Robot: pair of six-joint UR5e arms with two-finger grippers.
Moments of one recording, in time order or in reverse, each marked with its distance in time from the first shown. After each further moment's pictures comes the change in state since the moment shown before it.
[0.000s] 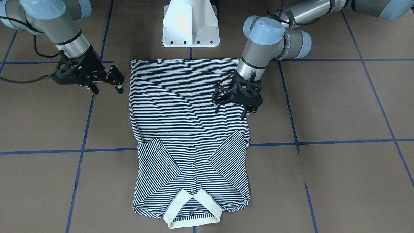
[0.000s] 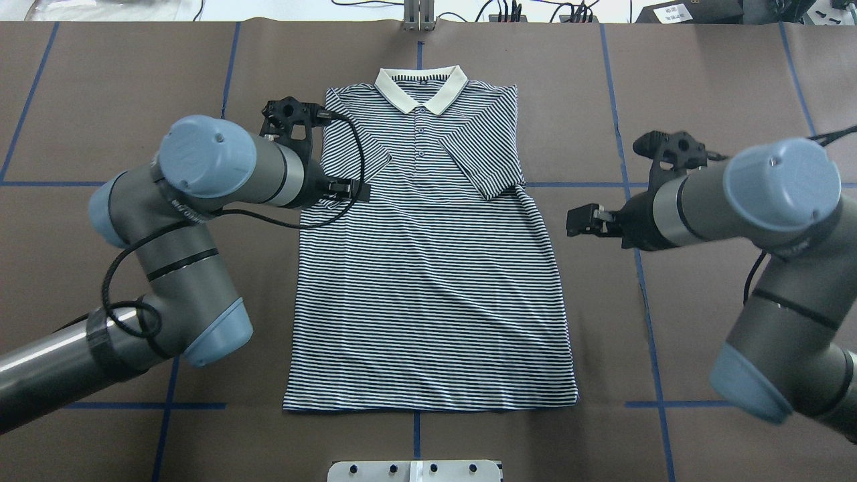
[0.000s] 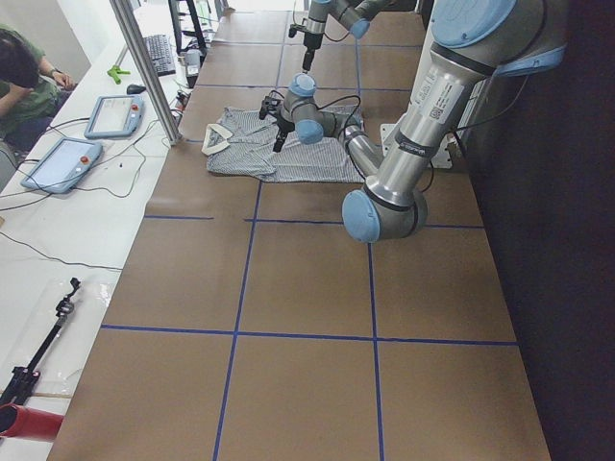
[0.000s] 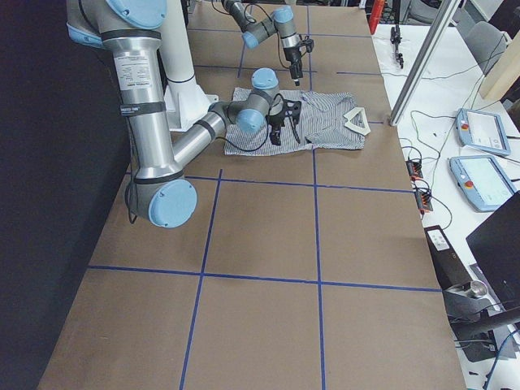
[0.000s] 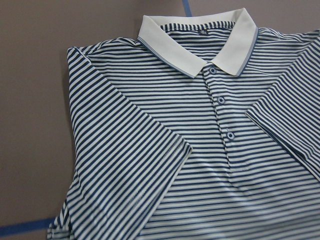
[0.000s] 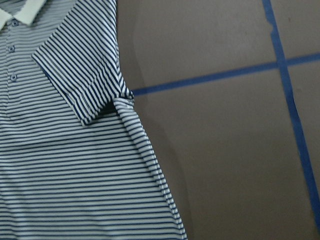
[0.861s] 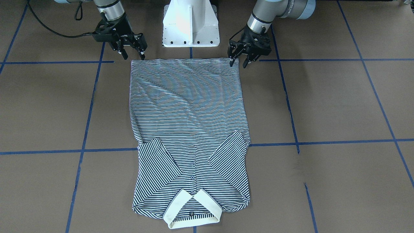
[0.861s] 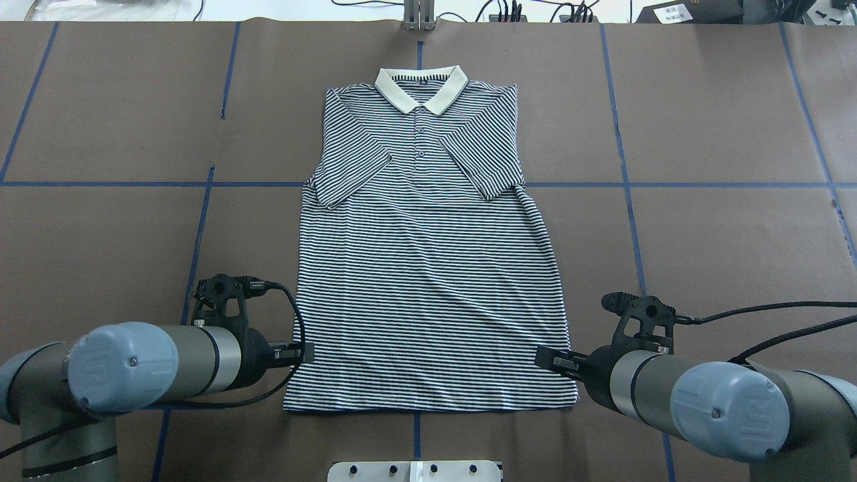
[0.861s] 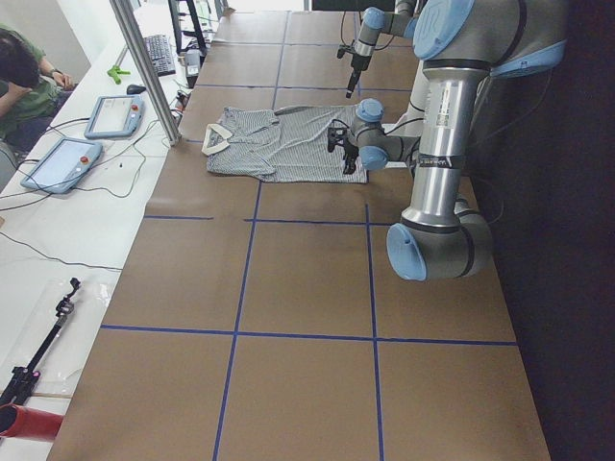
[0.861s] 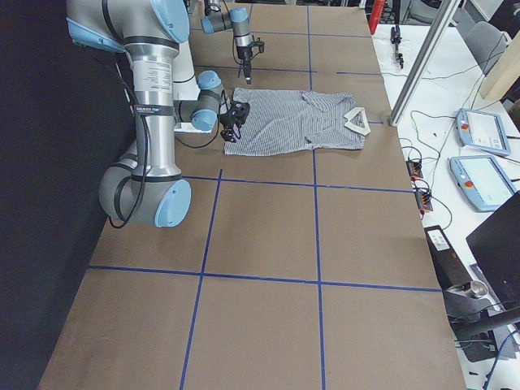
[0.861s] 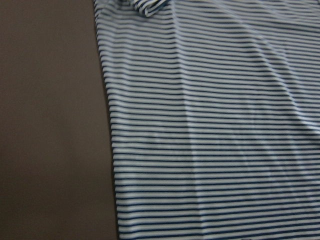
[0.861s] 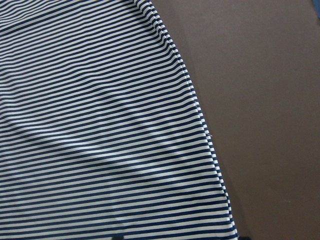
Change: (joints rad) left arm 0.348 0.349 -0.301 0.014 0.160 -0.405; right arm -0.404 -0.101 0.113 -0.002 -0.356 0.305
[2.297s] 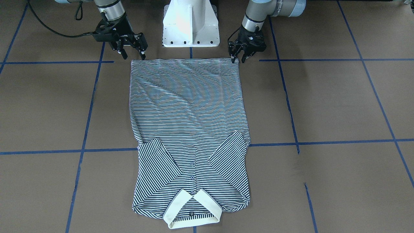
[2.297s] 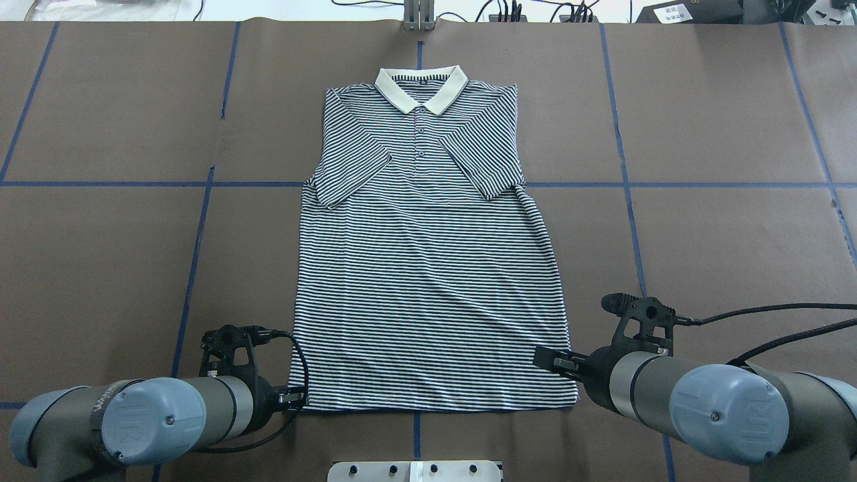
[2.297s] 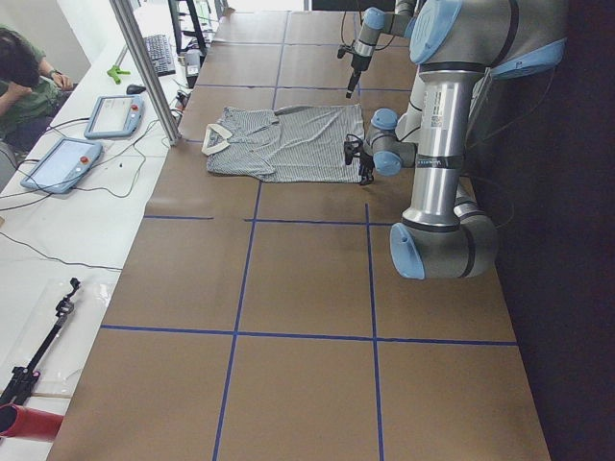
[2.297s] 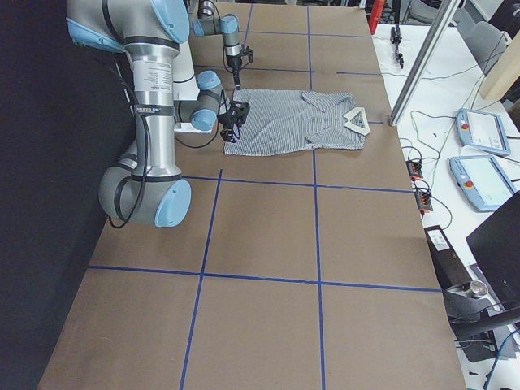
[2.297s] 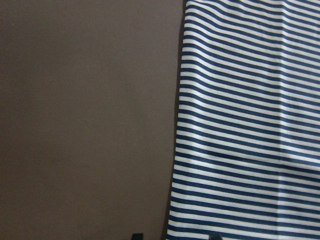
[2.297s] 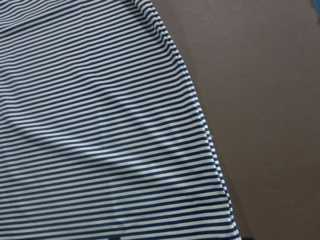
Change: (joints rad) left arm 0.094 0.005 0.032 0.050 0.047 -0.086; right arm -0.003 0.001 0.000 0.001 -0.009 0.002
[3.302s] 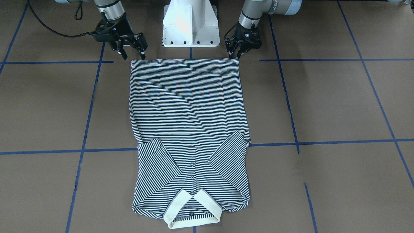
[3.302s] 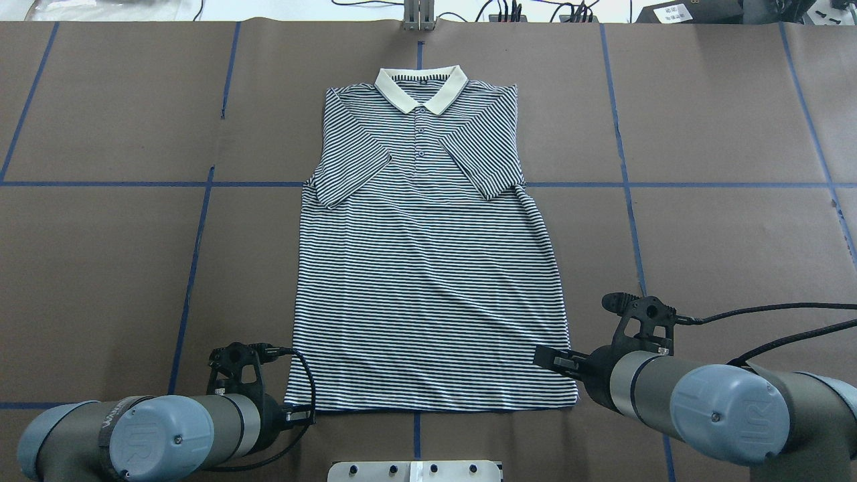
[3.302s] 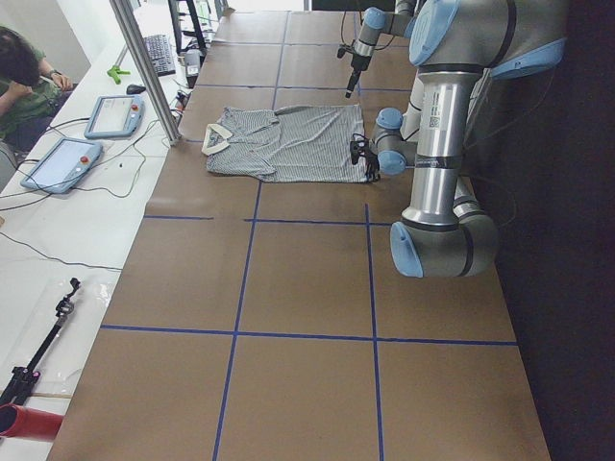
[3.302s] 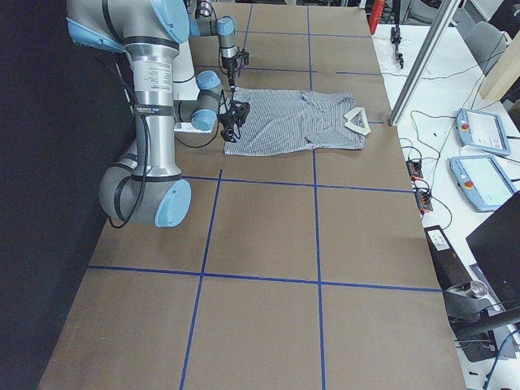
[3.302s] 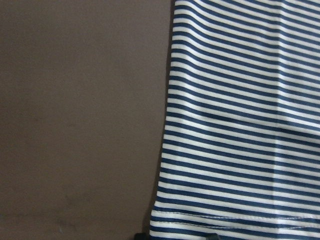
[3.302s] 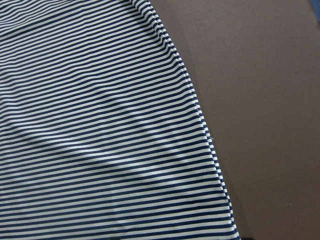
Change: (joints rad) left arm 0.039 -0.009 -0.002 0.000 -0.004 -0.031; right arm 0.000 0.000 0.001 0.000 -0.005 0.000
